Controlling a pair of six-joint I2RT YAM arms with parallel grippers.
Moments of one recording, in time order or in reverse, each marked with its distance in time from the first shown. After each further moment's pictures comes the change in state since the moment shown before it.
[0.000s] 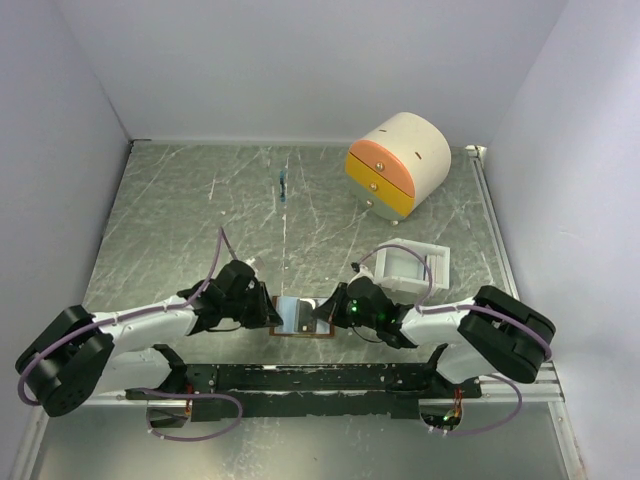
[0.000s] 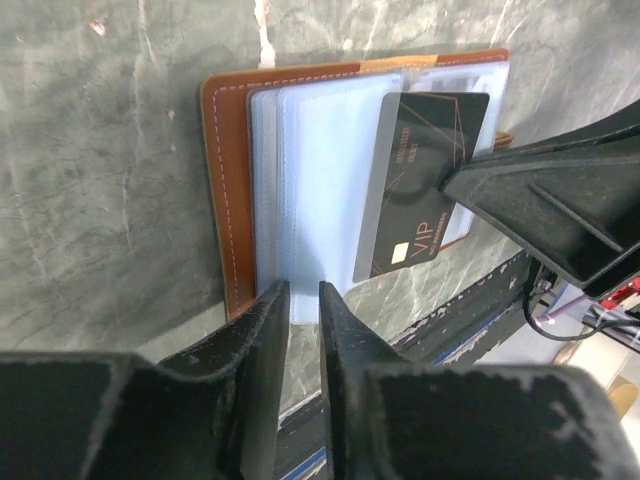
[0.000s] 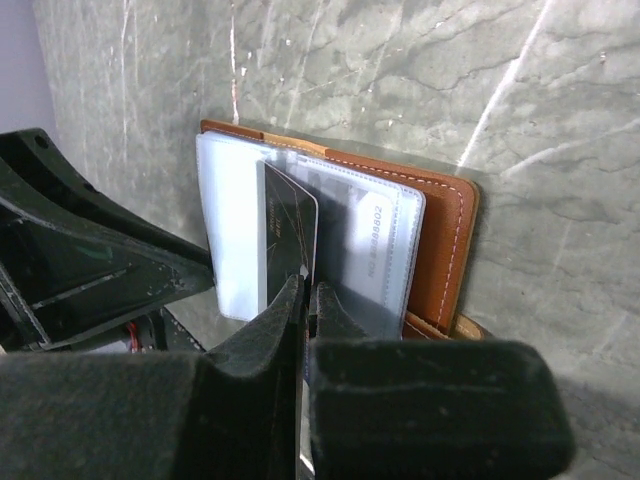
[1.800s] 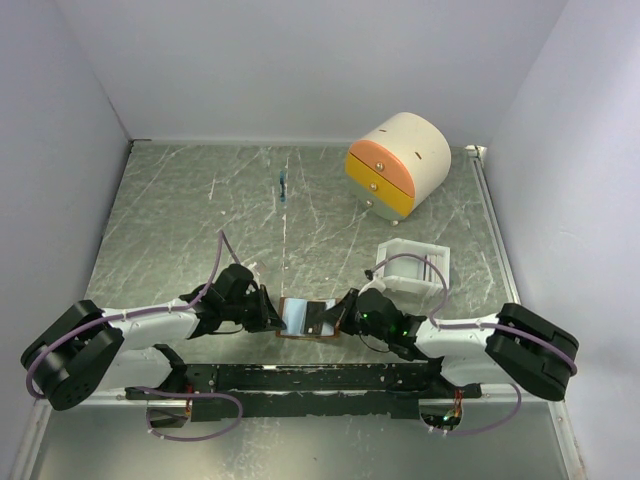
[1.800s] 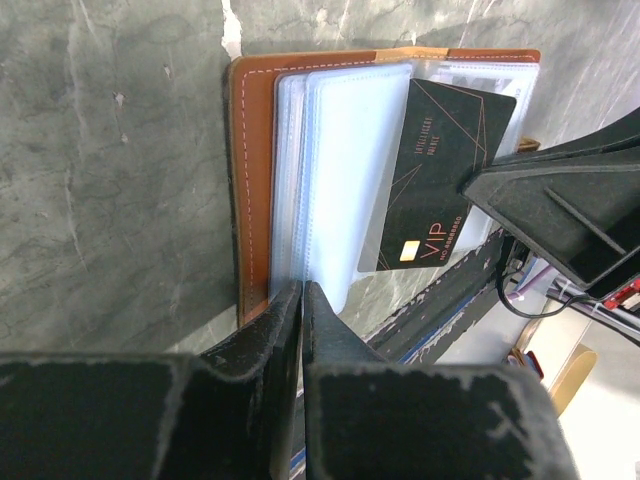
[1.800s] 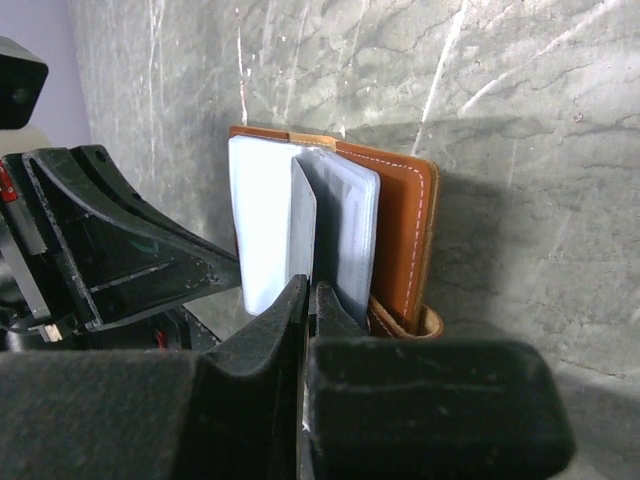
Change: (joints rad) left arm 0.002 0.036 -0.045 0.126 0.080 -0.045; right arm 0.065 -0.172 -0.098 -0.014 0.124 0.116
